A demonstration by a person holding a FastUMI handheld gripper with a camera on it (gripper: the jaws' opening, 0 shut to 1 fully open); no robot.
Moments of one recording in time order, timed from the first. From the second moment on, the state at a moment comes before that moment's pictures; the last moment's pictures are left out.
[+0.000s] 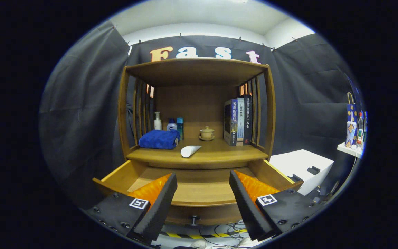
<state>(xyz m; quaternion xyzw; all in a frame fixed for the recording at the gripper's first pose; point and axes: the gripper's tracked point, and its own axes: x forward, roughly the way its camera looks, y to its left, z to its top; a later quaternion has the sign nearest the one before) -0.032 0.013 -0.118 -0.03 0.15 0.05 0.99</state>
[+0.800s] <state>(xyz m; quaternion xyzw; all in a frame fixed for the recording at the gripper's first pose) -0.046 0.006 -0.196 -0.03 0.19 0.05 0.98</state>
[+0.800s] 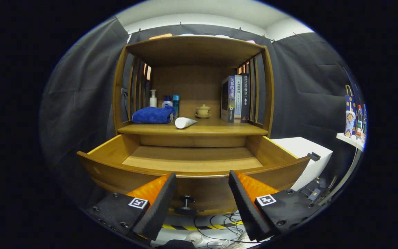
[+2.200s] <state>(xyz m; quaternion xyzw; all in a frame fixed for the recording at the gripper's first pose) -0.008 0.004 -0.200 -0.04 0.22 0.03 0.98</state>
